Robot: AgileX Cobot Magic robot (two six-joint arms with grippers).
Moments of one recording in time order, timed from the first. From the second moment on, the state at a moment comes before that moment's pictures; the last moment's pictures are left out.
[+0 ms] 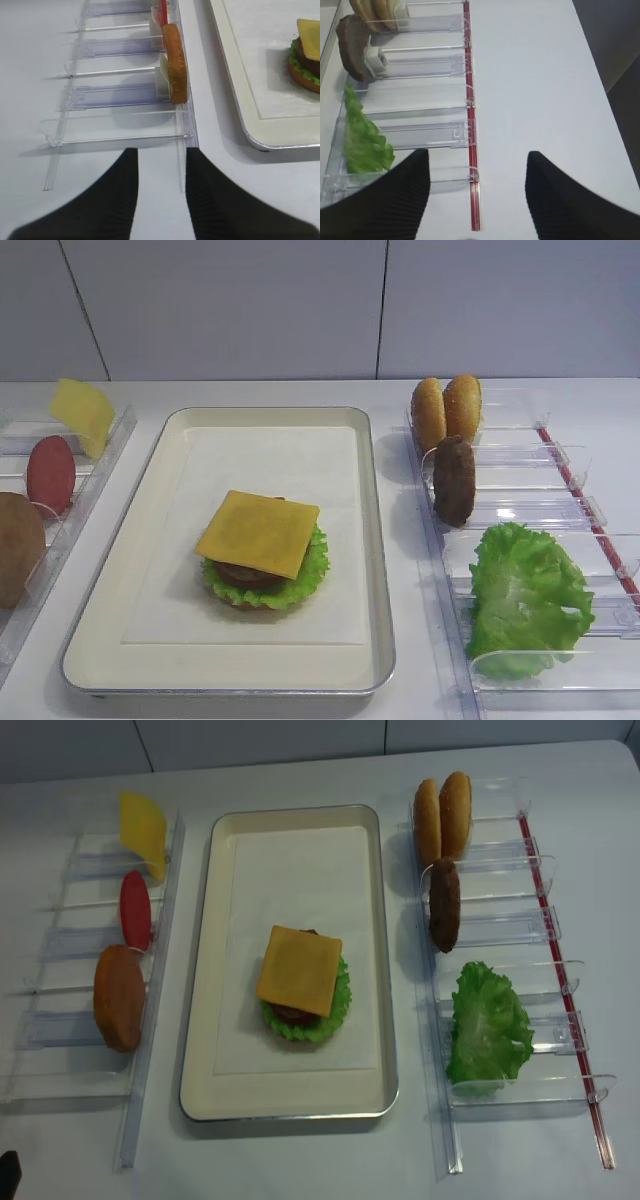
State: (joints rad) left arm -0.02 -0.02 -0.49 0.04 1.18 -0.04; right arm -0.12 0.27 -0.59 0.14 1.11 -0.03
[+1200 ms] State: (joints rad) left arm -0.02 -0.02 -0.49 0.04 1.18 -0.04; right arm 0.19 1.62 -1.52 0.27 1.08 0.01
